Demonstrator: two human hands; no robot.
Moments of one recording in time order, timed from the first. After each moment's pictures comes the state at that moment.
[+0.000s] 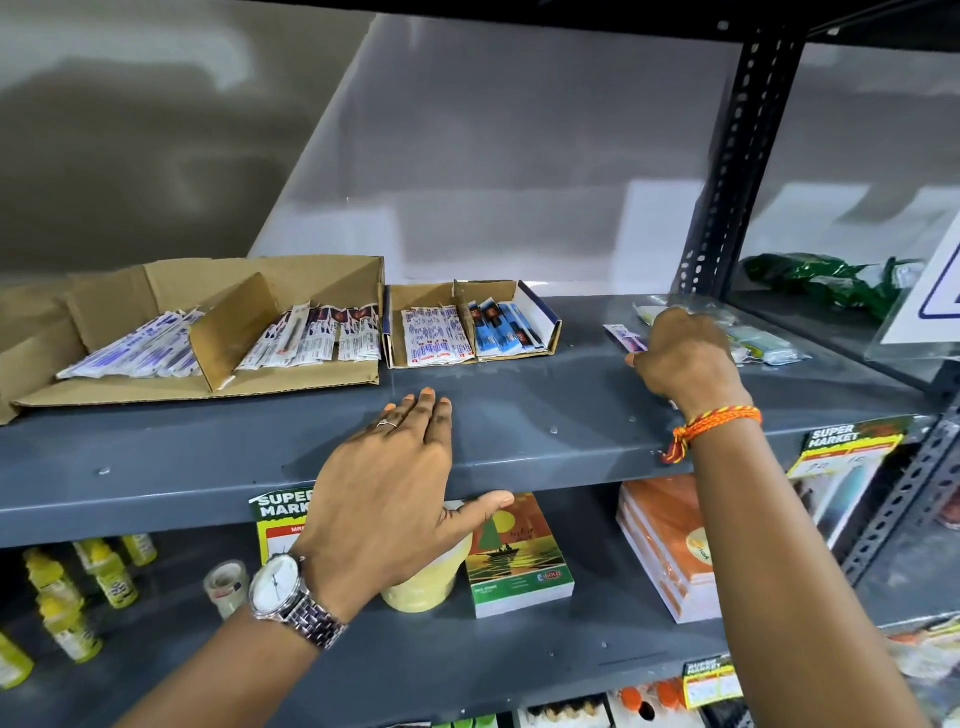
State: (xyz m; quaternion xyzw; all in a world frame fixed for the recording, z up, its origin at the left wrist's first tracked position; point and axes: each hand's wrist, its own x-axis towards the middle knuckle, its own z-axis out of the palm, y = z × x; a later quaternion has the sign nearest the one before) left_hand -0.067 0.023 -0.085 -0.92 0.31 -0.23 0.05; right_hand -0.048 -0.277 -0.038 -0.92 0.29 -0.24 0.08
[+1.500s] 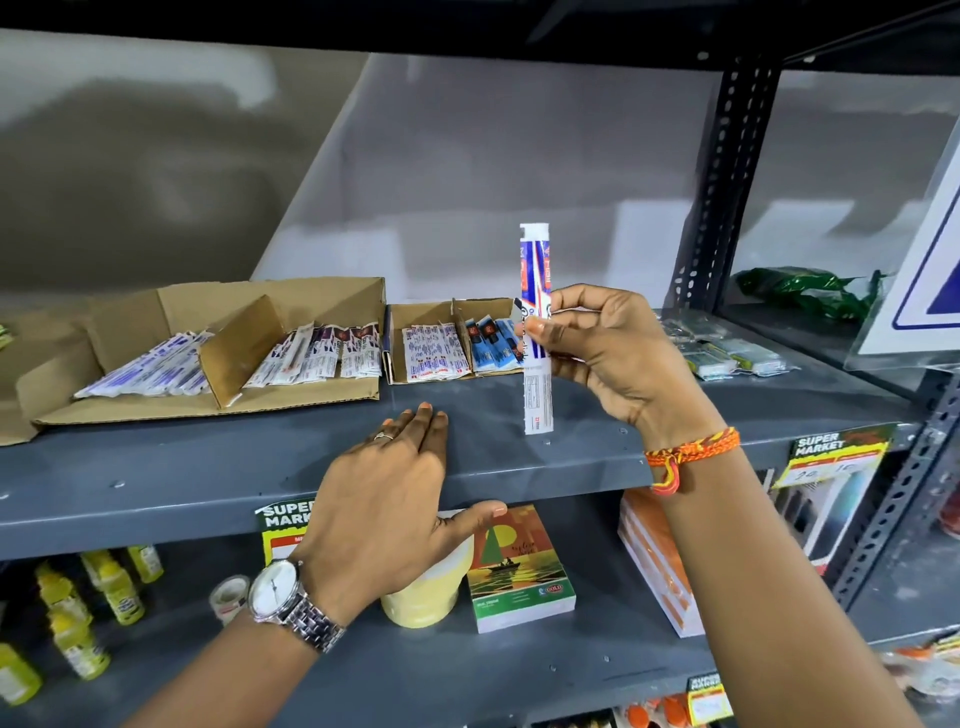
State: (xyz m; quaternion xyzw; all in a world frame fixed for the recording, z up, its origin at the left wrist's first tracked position) left_hand -0.070 0.024 -0.082 -0.93 0.30 -0.22 0.04; right_hand -0.080 -0.195 -0.003 -0.67 -0.04 -0.20 0.72
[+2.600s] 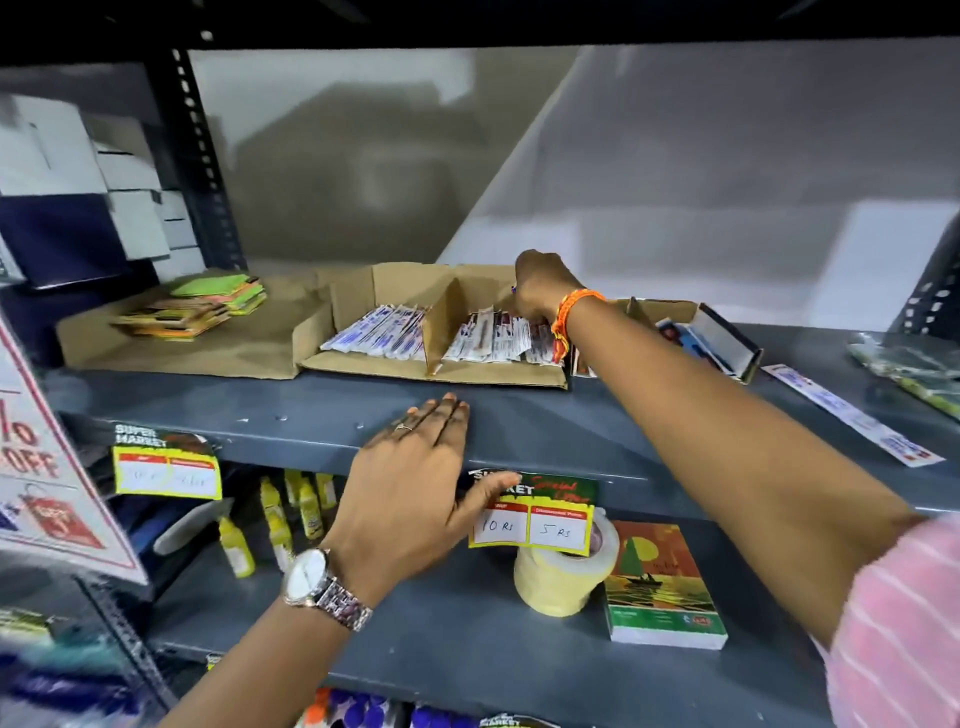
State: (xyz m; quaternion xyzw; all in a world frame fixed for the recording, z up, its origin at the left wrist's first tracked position) left_hand -0.059 0.151 -0.091 -0.96 0.17 -0.23 0.01; right_hand 0.114 -0.017 0.027 -0.97 -0.03 -0.16 0.16
